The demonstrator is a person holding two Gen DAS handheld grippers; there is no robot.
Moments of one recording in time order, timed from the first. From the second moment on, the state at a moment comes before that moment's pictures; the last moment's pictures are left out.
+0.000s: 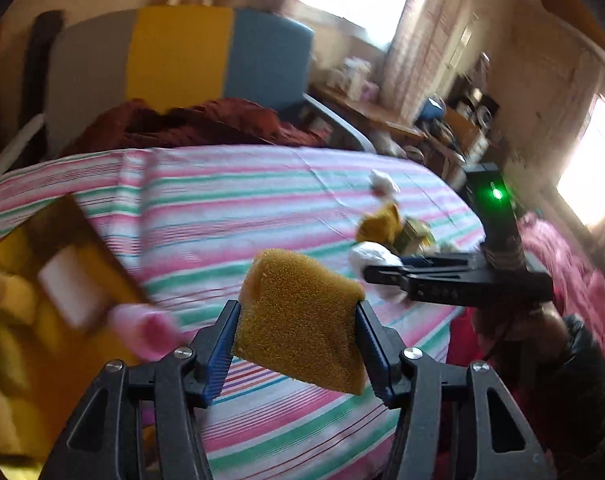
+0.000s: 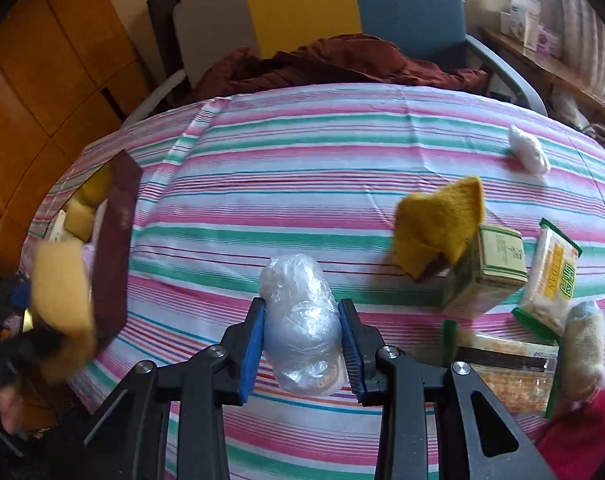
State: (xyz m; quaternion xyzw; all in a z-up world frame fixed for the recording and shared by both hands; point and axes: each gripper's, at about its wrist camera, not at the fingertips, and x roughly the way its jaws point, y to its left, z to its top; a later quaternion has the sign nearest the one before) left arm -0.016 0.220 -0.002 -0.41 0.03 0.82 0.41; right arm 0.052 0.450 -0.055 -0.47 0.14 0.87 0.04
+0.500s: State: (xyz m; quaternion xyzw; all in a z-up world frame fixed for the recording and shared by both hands) left arm -0.046 0.063 -0.020 -0.42 -0.07 0.87 0.26; right arm 0.001 0.323 0.007 -0.42 0.11 0.90 -0.10
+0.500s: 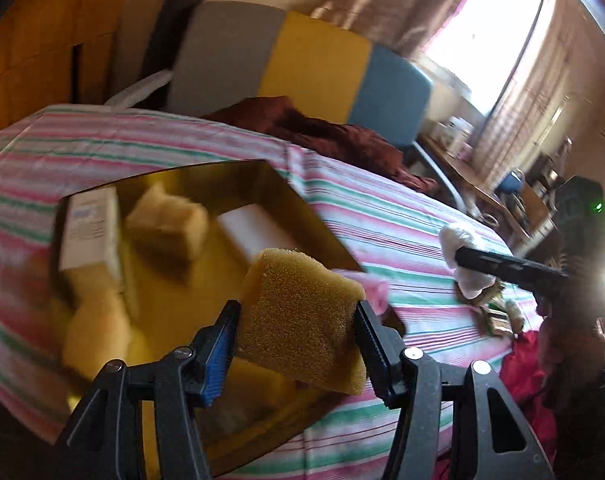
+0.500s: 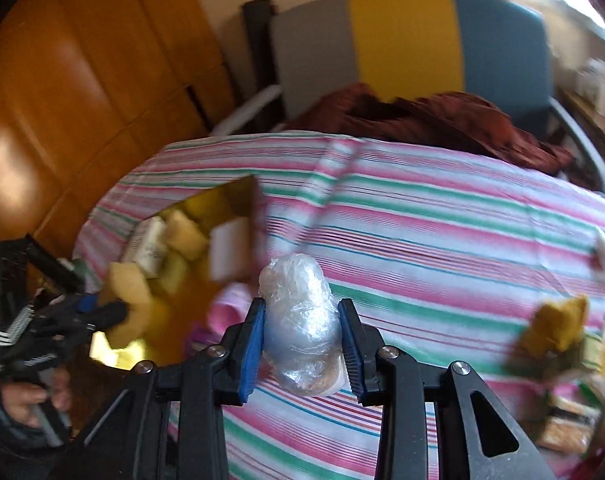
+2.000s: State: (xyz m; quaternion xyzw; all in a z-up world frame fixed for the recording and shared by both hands) left arm -0.046 0.015 -0.001 -0.37 -0.03 0.92 0.12; right arm -0.043 0.196 -0.004 -0.43 0.04 0.90 -0.09
